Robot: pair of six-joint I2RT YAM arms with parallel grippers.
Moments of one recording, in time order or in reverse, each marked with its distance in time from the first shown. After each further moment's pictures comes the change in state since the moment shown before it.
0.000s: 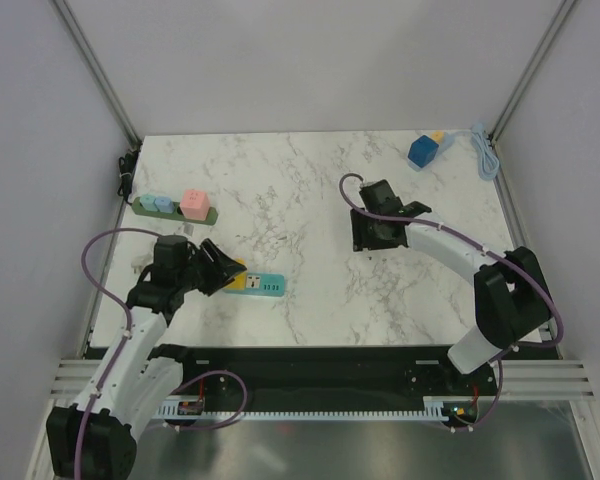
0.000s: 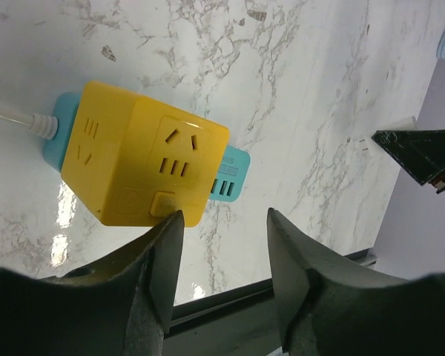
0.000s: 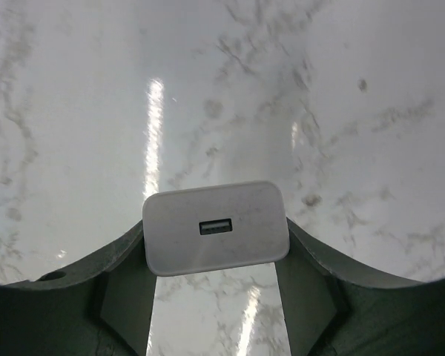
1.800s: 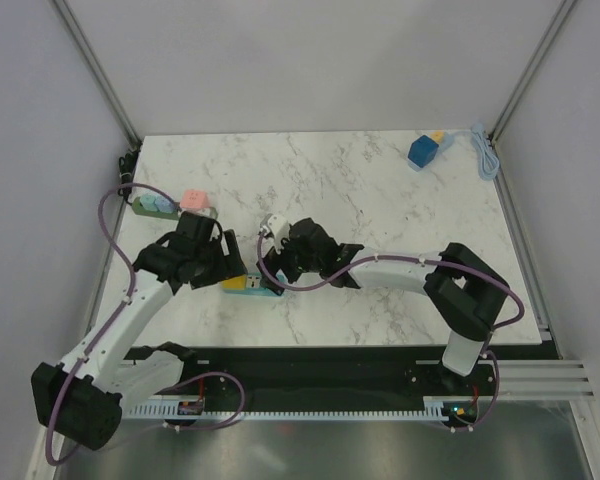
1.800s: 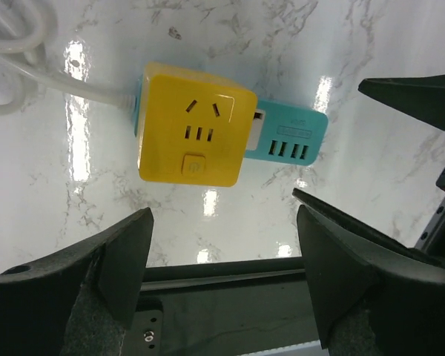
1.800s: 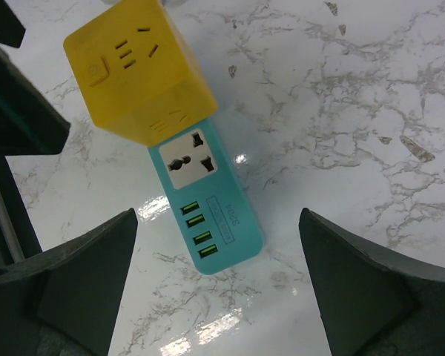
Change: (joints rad) left arm -0.196 0.181 0.333 -0.394 -0.278 0.228; right arm 0.405 0.182 -0.009 0.564 -0.268 -0.298
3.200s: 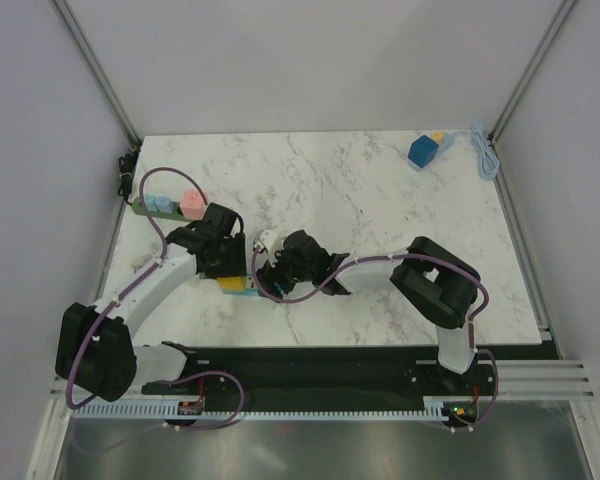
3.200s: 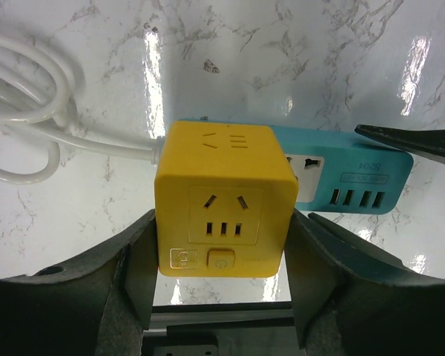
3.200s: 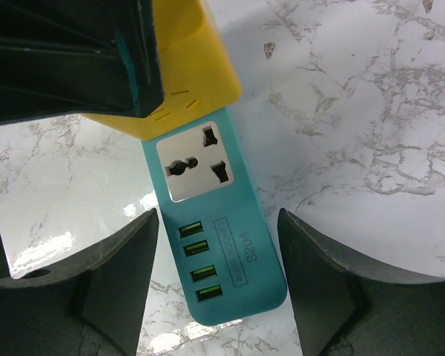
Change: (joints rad) left arm -0.063 0.306 0.027 0.089 -0.142 0.170; right arm 0.013 0.160 -0.063 0.229 -0.114 -0.055
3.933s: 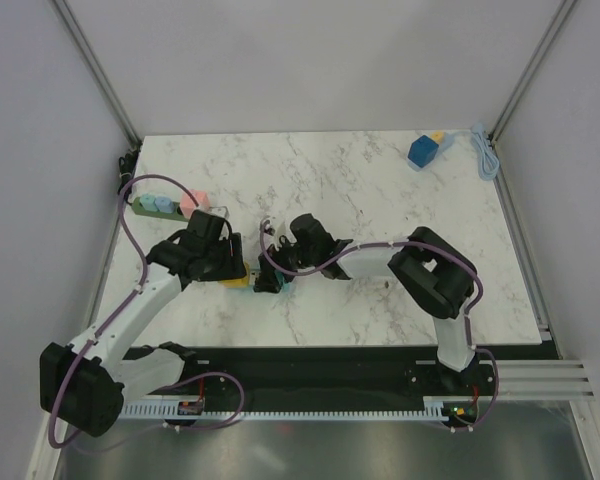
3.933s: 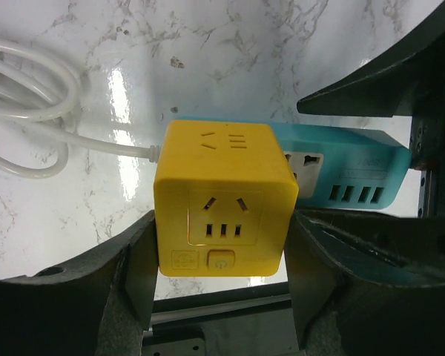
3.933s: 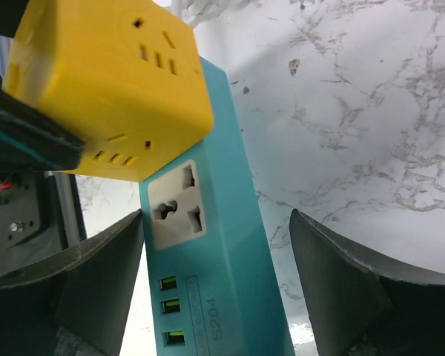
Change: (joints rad) left arm 0.000 -0.180 -0.038 -0.001 0.074 -0.001; right arm -0.084 0.050 0.076 -0.015 -0.242 0.196
